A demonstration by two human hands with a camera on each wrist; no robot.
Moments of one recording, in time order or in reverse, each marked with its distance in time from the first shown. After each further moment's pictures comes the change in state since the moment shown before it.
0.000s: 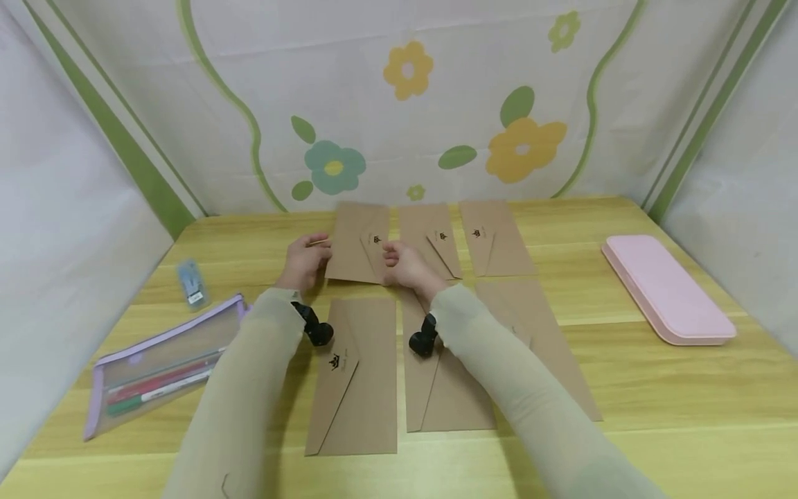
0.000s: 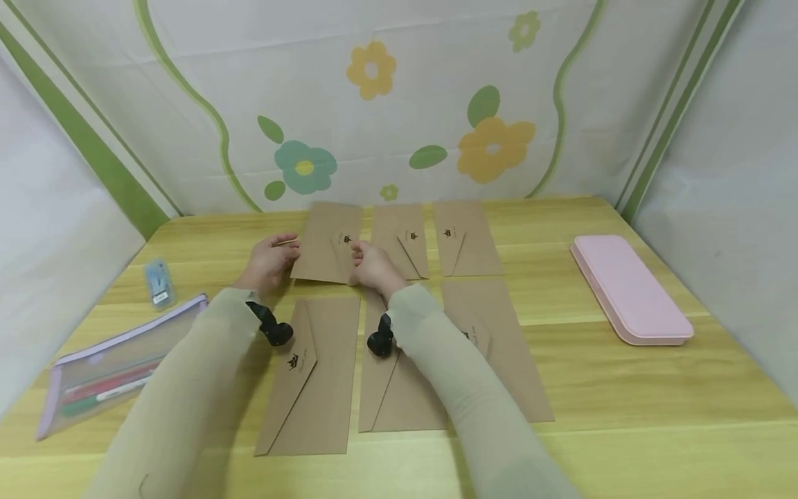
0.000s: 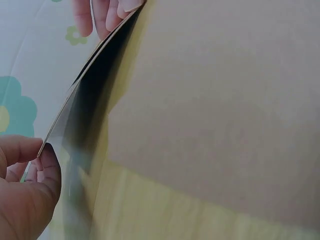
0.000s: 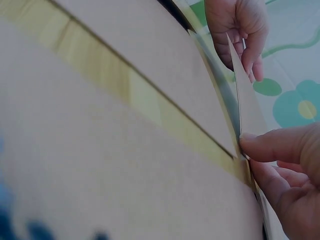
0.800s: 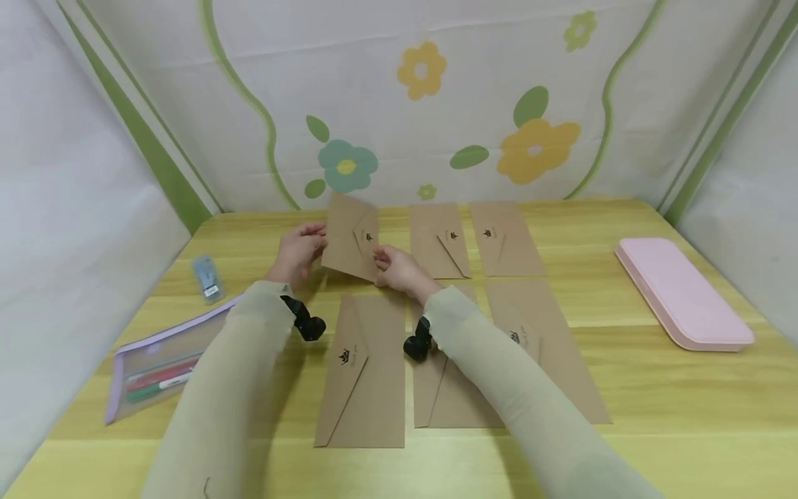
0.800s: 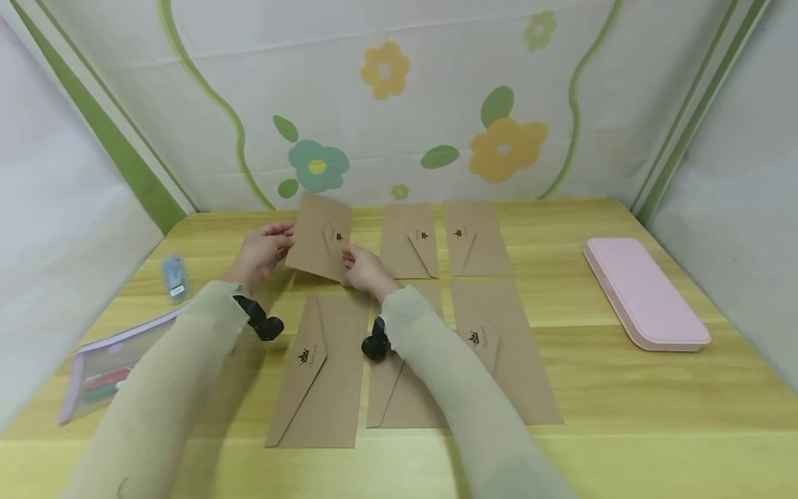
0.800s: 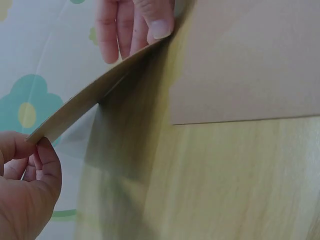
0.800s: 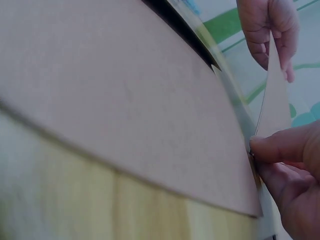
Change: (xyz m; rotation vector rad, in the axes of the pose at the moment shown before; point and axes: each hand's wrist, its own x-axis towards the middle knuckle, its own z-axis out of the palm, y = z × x) left_hand -0.015 0.024 -0.021 -0.037 -0.003 0.042; right_hand 0.000 -0.013 0.027 0.034 -0.085 -0.036
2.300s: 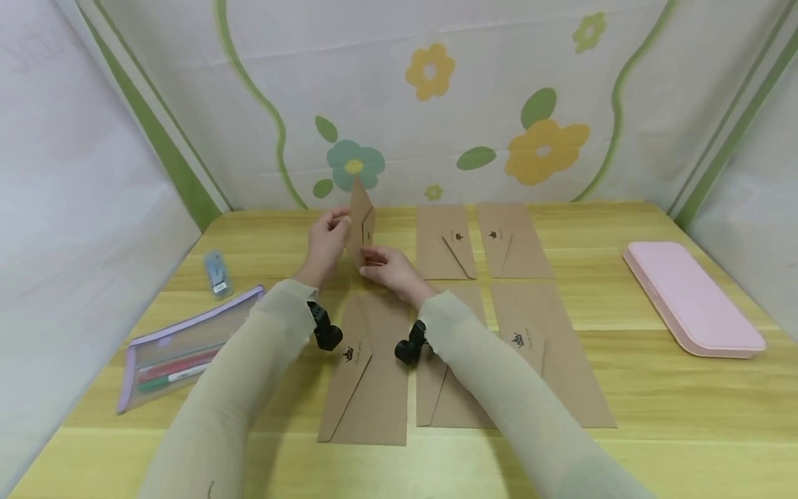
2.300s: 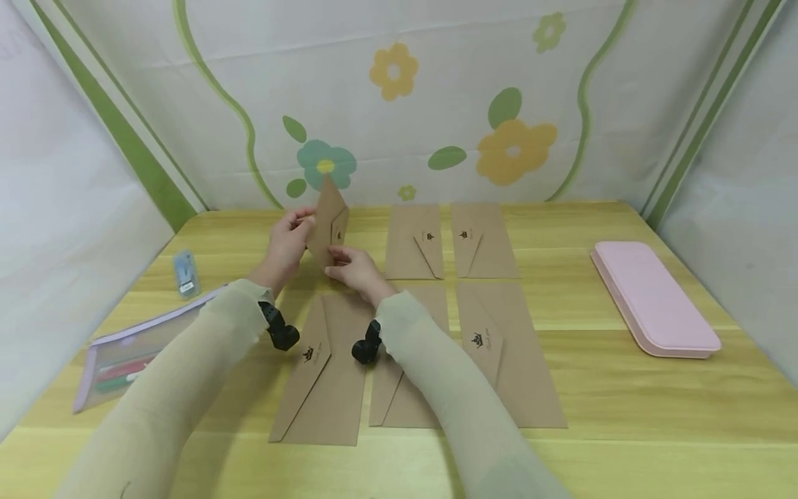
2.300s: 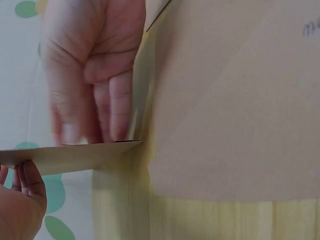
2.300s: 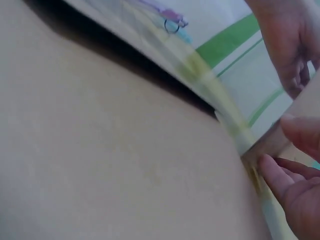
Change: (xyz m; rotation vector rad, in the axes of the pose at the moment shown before) left_hand -0.017 0.009 0.041 0.195 0.093 0.287; right_hand 0.002 -0.001 0.016 0.306 -0.025 -0.157
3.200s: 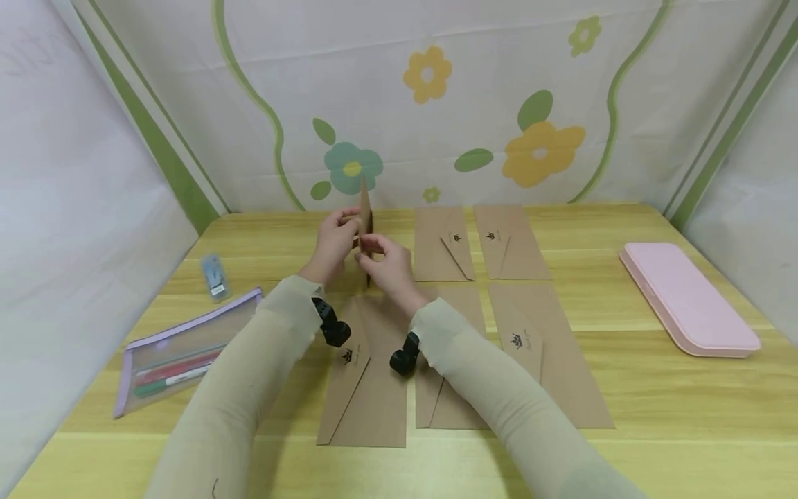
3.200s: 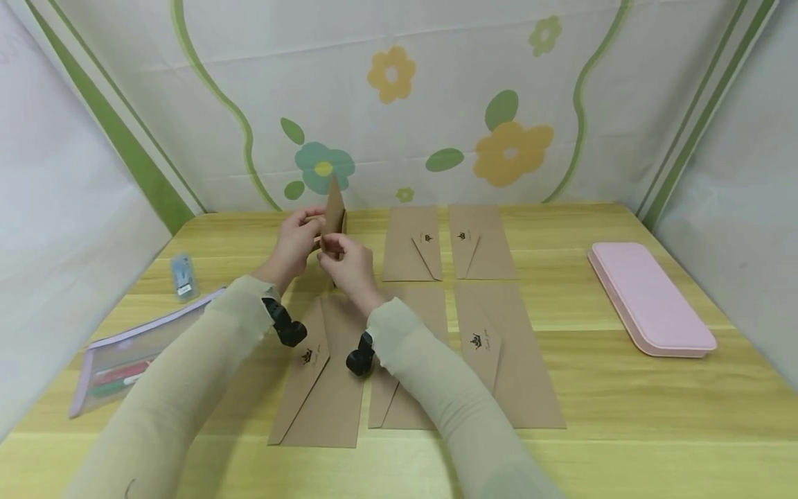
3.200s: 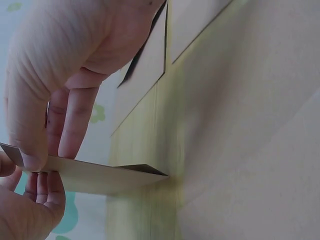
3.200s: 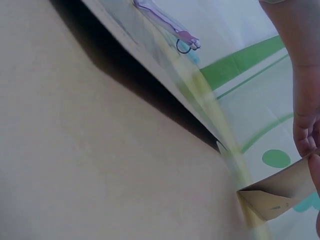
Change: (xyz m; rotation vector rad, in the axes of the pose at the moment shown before) left_hand 0.001 0.013 0.015 -0.102 -0.068 -0.138; right_hand -0.008 -0.017 0.017 -0.253 0.361 -0.297
